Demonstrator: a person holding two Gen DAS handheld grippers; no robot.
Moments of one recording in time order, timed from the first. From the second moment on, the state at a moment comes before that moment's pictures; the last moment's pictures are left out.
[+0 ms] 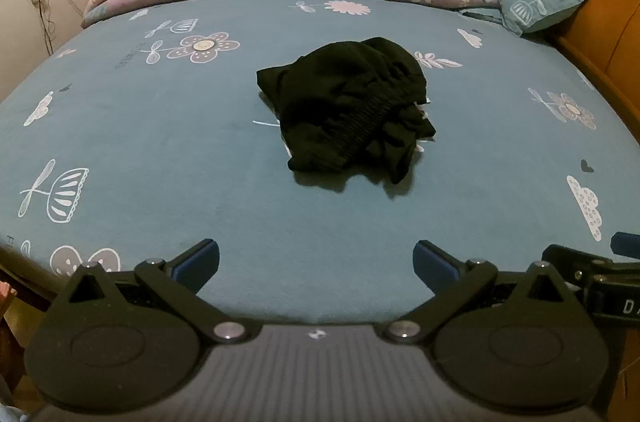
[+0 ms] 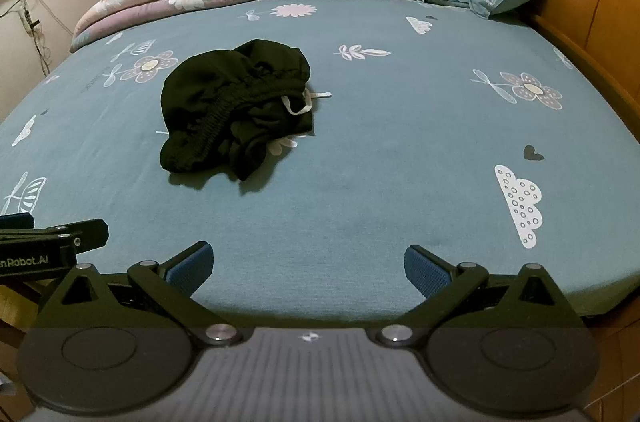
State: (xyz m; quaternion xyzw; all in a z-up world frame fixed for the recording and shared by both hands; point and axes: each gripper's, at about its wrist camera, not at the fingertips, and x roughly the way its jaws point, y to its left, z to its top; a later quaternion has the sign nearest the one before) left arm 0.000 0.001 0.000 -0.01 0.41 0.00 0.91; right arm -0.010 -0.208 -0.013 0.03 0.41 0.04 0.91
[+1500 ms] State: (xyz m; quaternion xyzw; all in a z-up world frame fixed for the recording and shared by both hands) left arm -0.007 -0.004 0.008 -0.01 0.41 0.00 0.91; right arm -0.014 -0.216 -0.013 0.06 0.40 0.03 0.91
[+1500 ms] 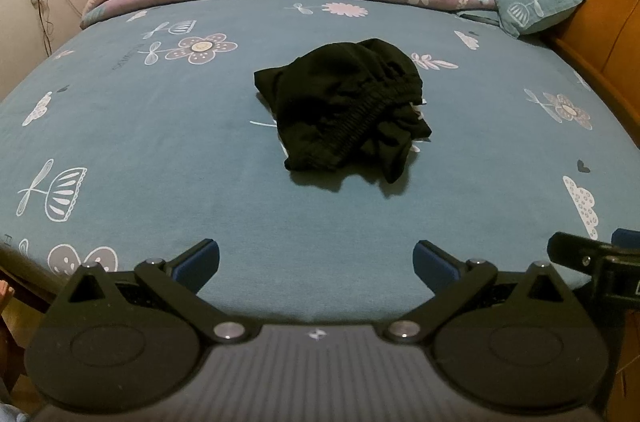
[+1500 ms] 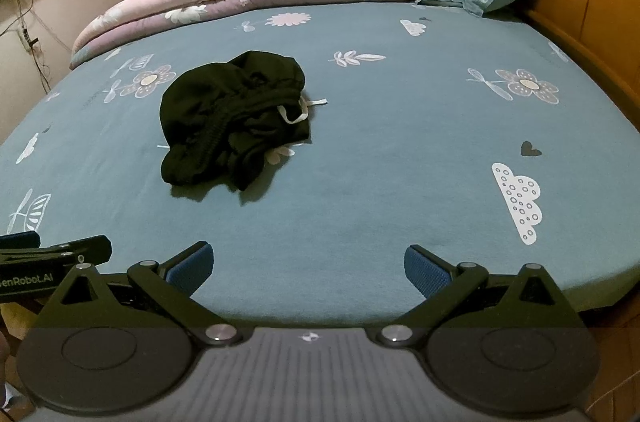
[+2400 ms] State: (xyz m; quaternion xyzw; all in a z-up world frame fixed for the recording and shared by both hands) left arm -0.003 -0.008 0.004 -0.01 0.41 0.00 0.91; right arm -0.019 -0.221 -0.013 0.05 0.39 0.05 0.92
